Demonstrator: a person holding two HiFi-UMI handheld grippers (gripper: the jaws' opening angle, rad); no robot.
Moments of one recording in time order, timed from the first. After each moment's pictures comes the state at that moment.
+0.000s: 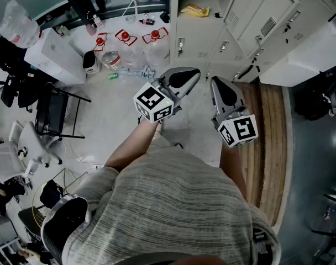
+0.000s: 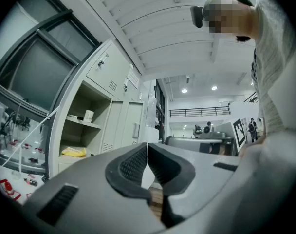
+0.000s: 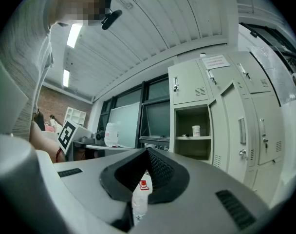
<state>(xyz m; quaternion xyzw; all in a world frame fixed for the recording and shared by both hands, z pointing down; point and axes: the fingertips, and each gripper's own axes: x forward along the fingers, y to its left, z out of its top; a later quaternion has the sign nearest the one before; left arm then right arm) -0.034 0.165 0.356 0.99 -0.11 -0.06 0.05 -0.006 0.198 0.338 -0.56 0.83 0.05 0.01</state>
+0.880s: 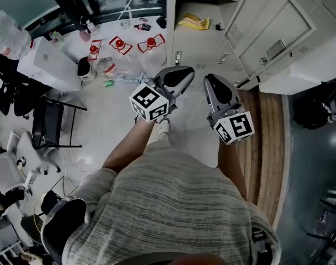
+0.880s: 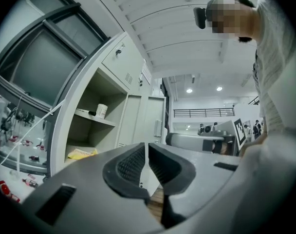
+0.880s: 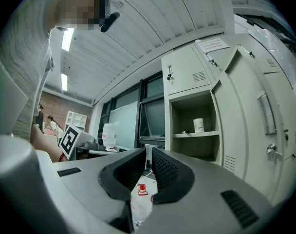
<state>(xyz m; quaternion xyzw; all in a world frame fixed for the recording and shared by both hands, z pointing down) -0.011 0.049 0.372 0.99 -0.12 -0.06 0.06 0.016 0.084 0.347 -0.54 0.84 0.04 0.02</state>
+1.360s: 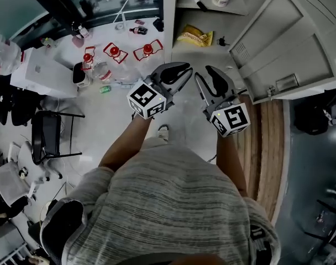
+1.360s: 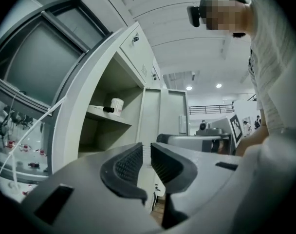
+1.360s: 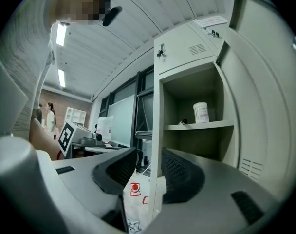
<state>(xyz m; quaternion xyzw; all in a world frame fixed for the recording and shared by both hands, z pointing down) 0.014 -0.071 0.387 0.99 -0.11 -0.05 0.05 0.035 -0.049 0.368 -0.53 0.85 0.02 0.00</state>
